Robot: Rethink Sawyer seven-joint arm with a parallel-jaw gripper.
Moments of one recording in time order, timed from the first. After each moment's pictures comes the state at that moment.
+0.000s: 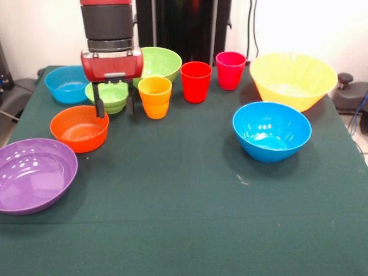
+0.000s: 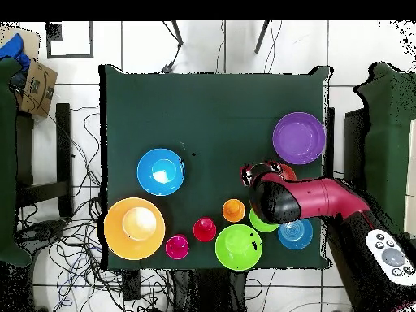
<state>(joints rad) -0.89 -0.68 0.55 1.84 -0.77 0.30 1.66</state>
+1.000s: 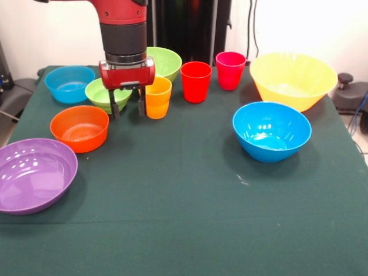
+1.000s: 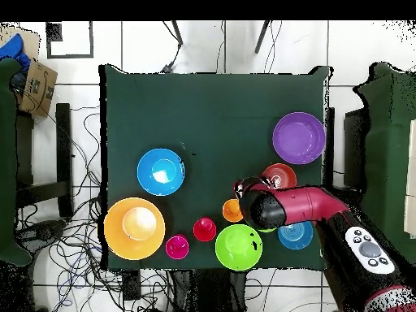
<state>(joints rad) -0.80 -0.61 0.43 1.84 -0.77 0.31 1.66</state>
